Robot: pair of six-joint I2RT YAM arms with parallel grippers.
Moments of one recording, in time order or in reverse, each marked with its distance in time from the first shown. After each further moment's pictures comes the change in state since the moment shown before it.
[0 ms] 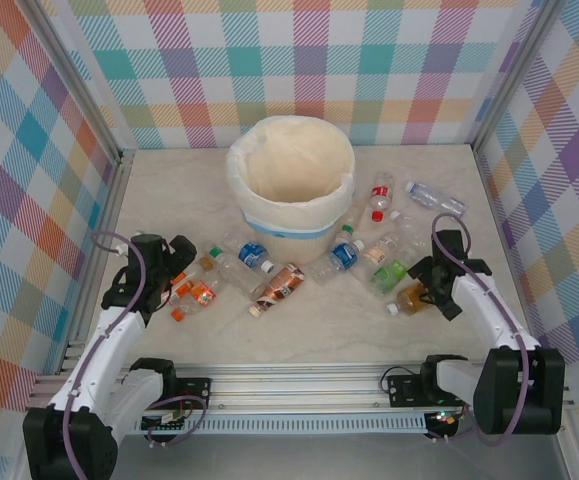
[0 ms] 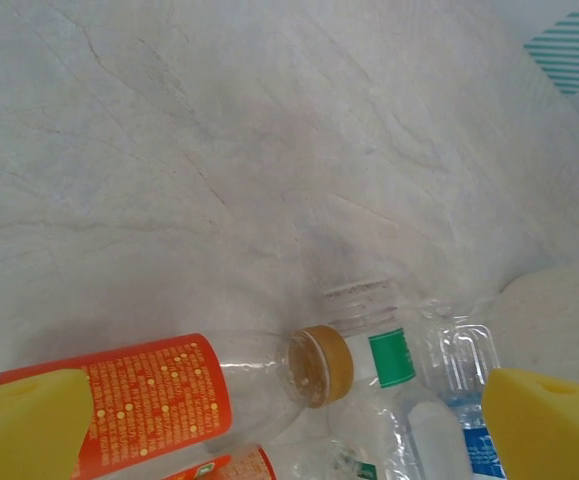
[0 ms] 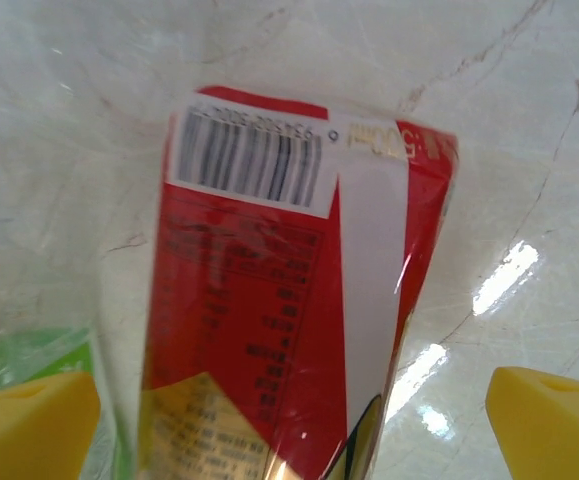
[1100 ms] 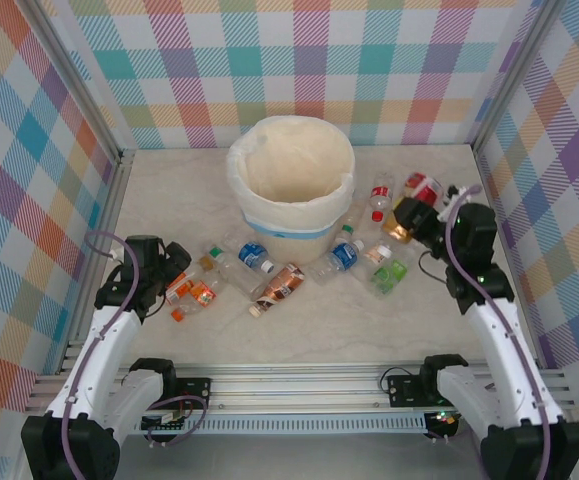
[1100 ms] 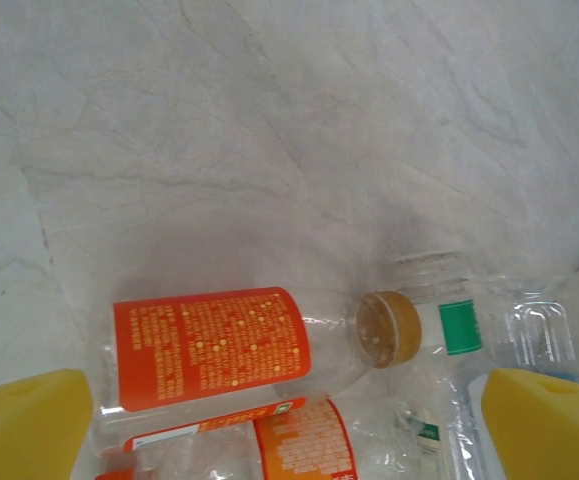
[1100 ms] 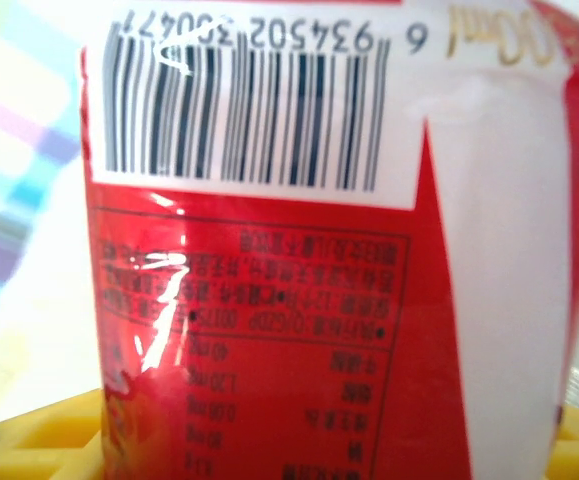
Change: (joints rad) left arm 0.026 -0.006 0.071 -0.223 -0.037 -0.006; right arm 0.126 -0.224 0.241 0.528 -0.491 -0.230
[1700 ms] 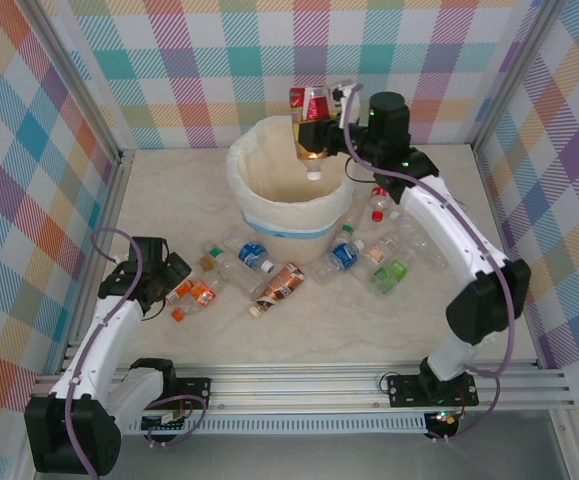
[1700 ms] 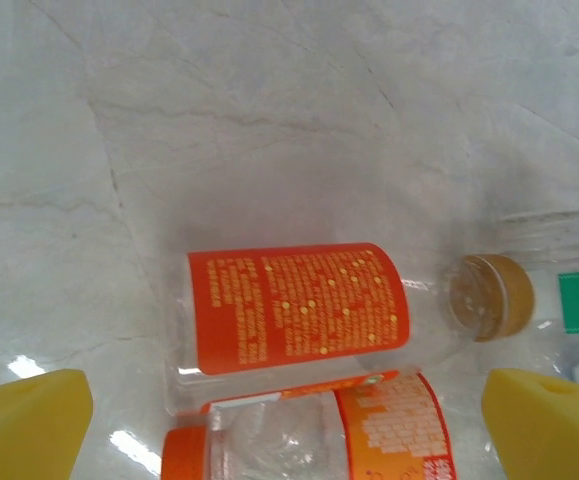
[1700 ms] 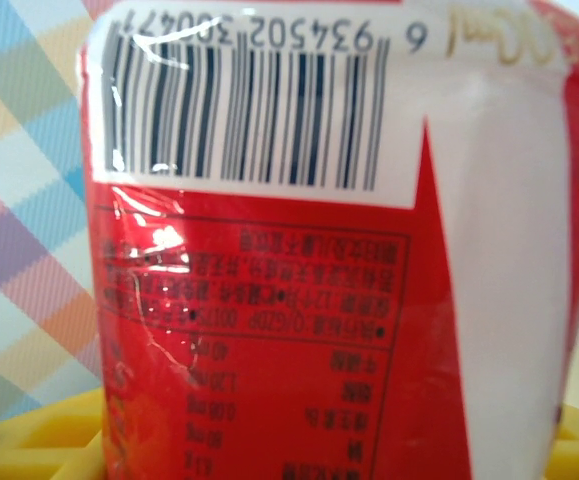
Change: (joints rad) left arm 0.014 0.089 0.009 -0.093 -0.030 0.014; right arm 0.338 0.801 0.868 0.010 -0.091 -0.451
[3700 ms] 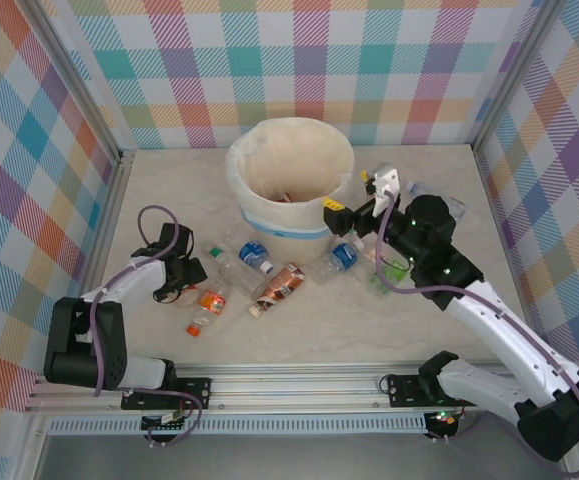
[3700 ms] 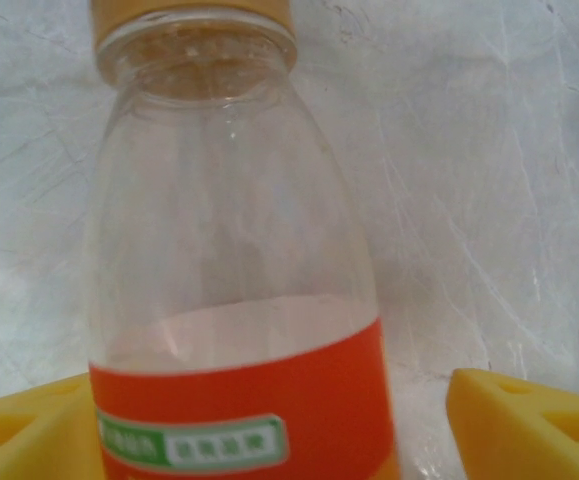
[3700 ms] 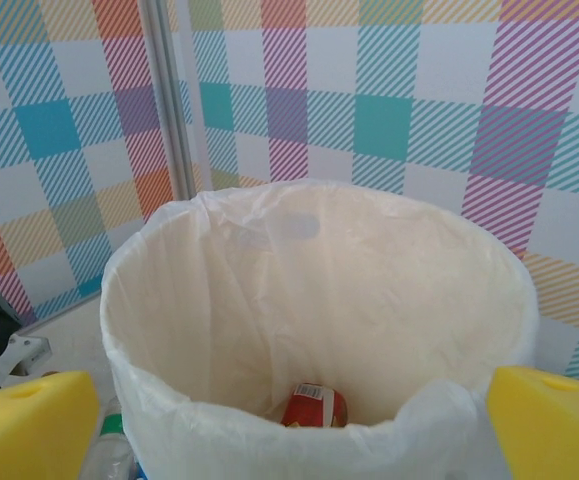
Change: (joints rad) left arm -0.082 0.446 0.048 0.170 0.031 0.185; right arm 0.122 -0.749 -0.833 0.248 0.329 -0.226
